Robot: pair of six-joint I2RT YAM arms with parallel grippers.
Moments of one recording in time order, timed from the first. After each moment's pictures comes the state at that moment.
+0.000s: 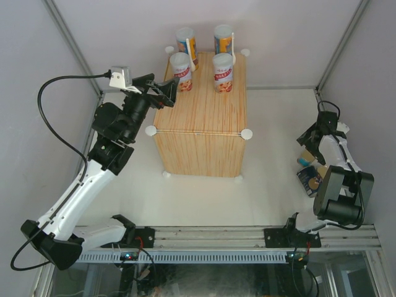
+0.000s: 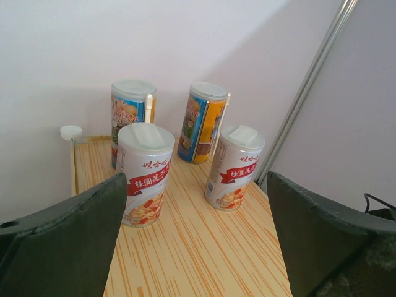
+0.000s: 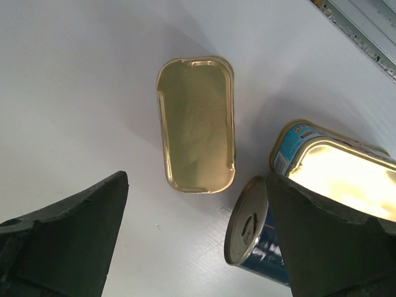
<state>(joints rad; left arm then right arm) -0.55 1.09 1.22 0.22 -0.11 -0.27 -0.29 1.48 1.01 -0.60 0.25 0.59</state>
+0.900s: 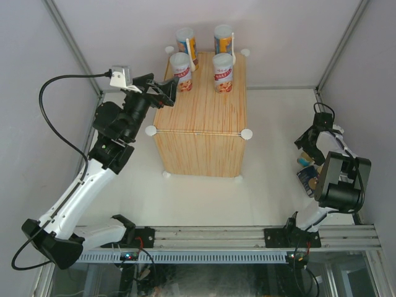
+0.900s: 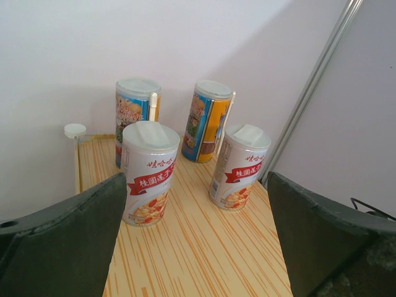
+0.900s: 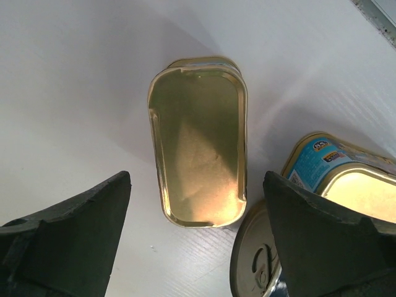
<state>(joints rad) -0.54 1.10 1.22 0.22 -0.11 -0.27 -0.29 1.62 1.03 -0.56 0.24 0.59</state>
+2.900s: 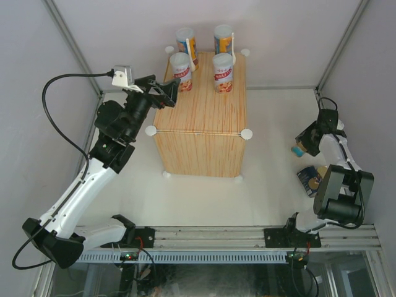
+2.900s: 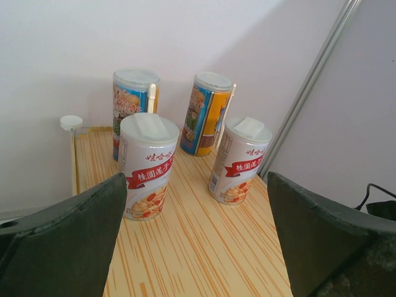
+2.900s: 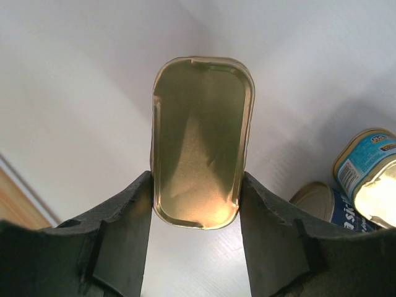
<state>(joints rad) -0.53 1.11 1.22 0.20 -0.10 -0.28 -0.29 1.51 1.03 -0.54 0.06 0.59</state>
